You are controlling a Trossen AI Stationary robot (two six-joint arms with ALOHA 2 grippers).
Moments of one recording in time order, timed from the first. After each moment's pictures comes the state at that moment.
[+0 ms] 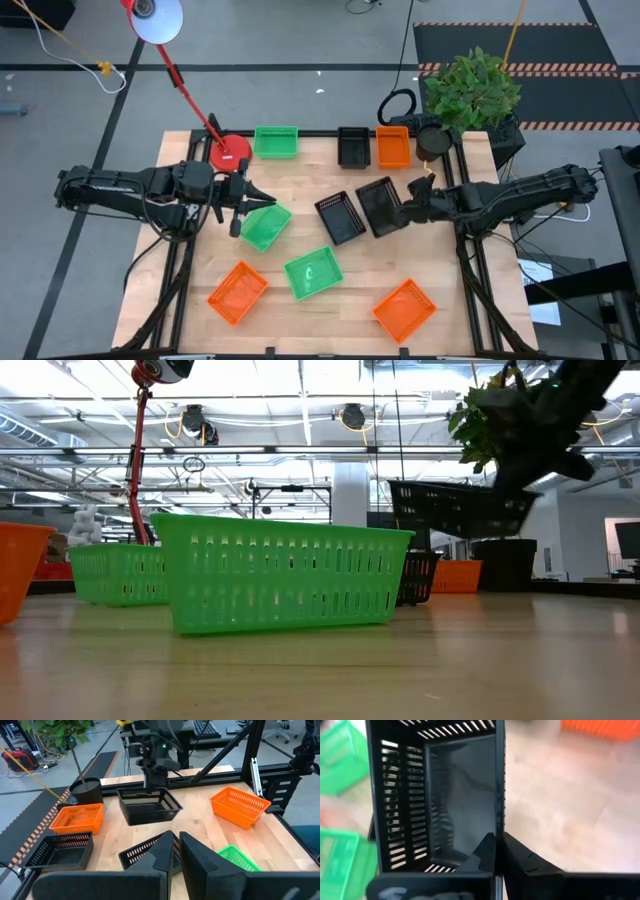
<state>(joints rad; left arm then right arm) -0.06 0.88 0.88 -0.28 -0.03 0.10 0.13 0.96 0.70 -0.79 0.41 1.16</state>
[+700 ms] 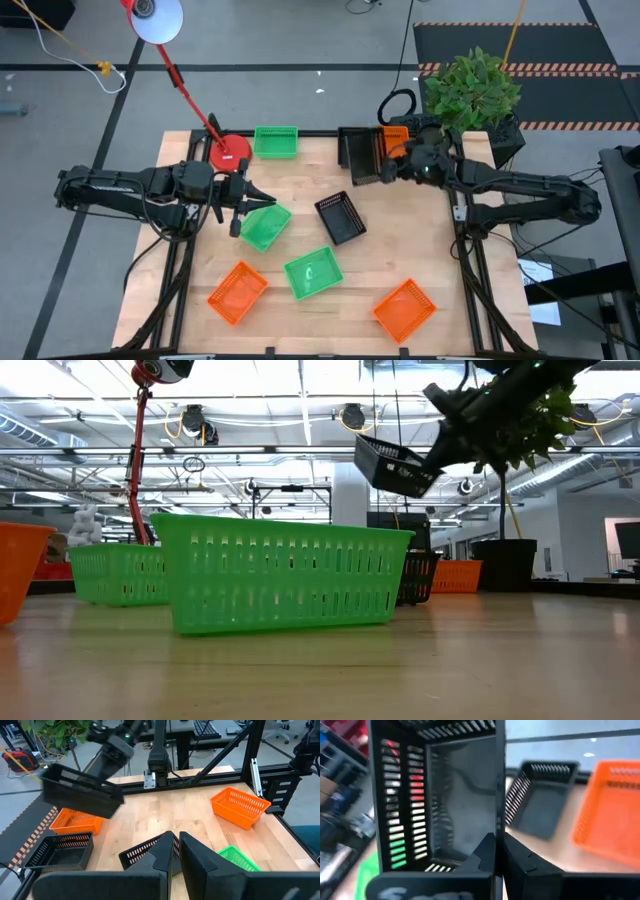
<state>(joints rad) -0.06 0.88 0.88 -0.28 -0.03 0.10 -0.32 0.99 0.72 -0.28 0.30 0.79</state>
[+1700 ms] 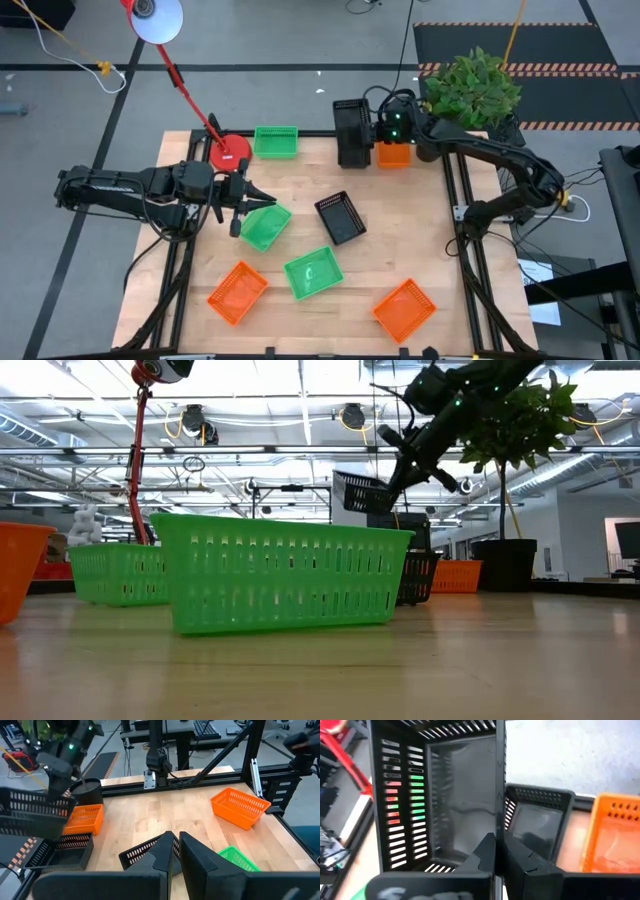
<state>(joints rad) -0.06 0.88 0.88 -0.28 -0.03 0.10 -0.65 1.40 1.05 -0.32 0.02 0.70</state>
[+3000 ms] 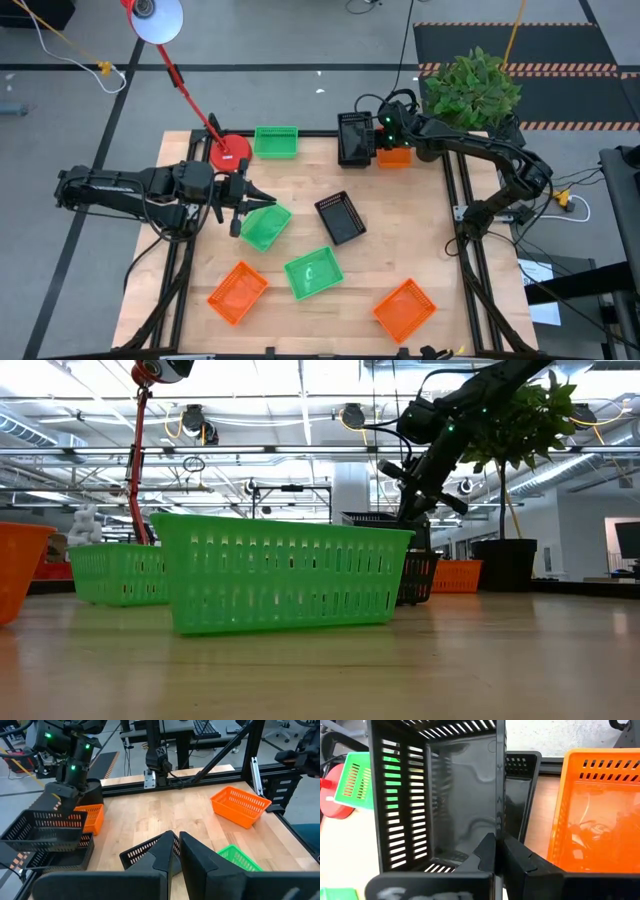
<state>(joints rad) -0.06 0.88 0.88 -0.28 -0.03 0.11 -0.68 1.51 1.04 -0.40 0.03 0.77</state>
